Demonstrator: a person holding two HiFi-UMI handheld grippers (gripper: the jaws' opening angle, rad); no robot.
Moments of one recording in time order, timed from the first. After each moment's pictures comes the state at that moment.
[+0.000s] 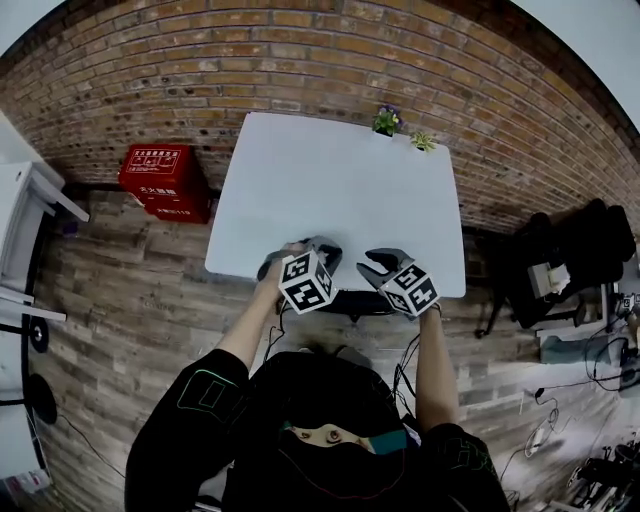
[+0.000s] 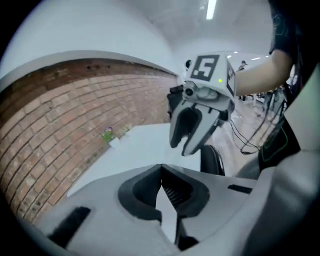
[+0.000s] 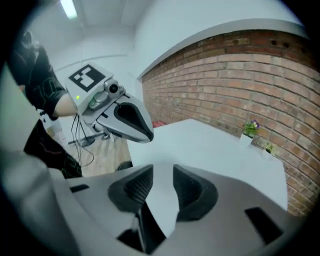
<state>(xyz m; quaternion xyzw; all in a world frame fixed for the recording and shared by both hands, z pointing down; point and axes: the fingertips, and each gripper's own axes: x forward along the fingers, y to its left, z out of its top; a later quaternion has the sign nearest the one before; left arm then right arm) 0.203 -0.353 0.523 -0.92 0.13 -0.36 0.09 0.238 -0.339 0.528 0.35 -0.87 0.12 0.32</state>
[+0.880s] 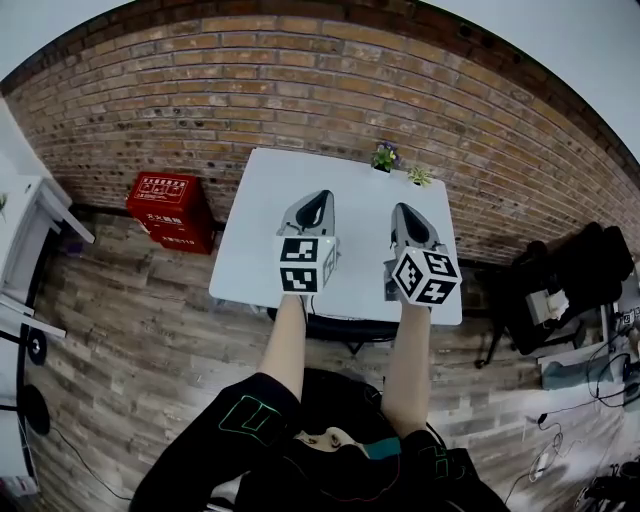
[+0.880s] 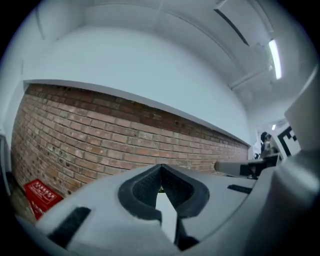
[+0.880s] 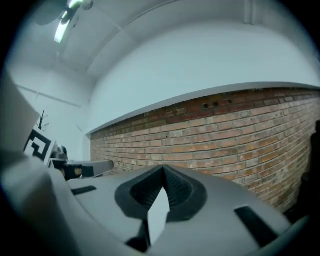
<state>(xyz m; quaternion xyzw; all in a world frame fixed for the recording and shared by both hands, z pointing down) 0.145 -0.468 0.310 -0.88 0.47 0.05 -0.06 0.289 -0.429 0.300 0.64 -0.77 0.04 -0.02</state>
